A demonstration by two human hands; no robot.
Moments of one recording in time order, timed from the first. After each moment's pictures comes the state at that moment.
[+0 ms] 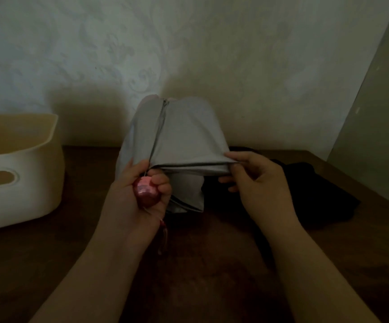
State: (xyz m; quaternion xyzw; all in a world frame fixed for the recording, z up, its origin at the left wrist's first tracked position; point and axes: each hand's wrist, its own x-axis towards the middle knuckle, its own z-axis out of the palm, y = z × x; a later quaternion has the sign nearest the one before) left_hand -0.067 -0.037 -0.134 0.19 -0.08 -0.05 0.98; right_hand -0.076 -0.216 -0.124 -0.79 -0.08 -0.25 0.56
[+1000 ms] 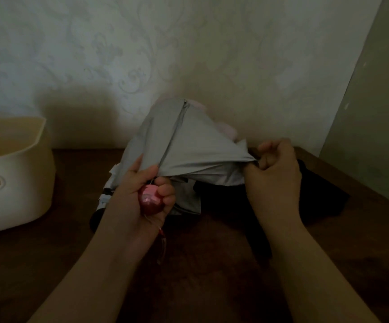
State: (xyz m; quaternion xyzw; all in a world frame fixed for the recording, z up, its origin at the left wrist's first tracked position) left_hand -0.081 -0.057 -0.133 0.33 -0.08 -0.04 0.94; right_hand -0.077 -0.233 -0.119 -0.76 0.04 -0.39 0.51
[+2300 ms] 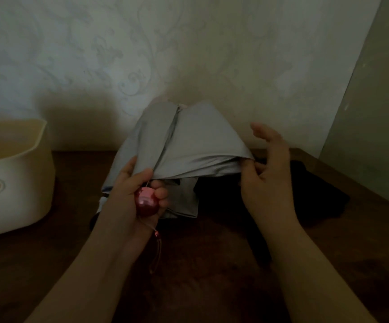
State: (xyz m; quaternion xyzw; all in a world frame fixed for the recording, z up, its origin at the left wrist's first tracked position) left_hand -0.070 -0.050 -0.137 0.37 -0.06 0.00 0.93; right_hand -0.073 -0.230 -0.124 -0.77 -0.11 -0.39 0.50
